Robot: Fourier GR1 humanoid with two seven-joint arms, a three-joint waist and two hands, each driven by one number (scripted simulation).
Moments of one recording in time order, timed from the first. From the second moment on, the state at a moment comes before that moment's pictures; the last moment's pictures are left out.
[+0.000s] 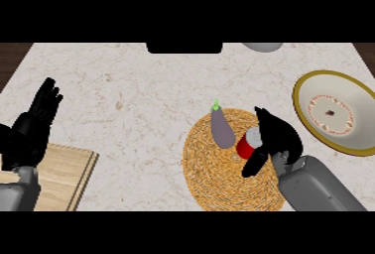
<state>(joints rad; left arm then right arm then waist) -0.13 0.40 0.00 -1.55 0.12 0.18 0.11 -0.42 -0.35 0.51 -1.53 0.44 0.18 1.12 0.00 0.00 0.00</state>
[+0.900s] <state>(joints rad) -0.14 0.35 0.05 -1.56 0.08 0.14 0.14 -0.47 -0.22 0.39 -1.33 0.59 0.17 0.96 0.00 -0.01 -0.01</state>
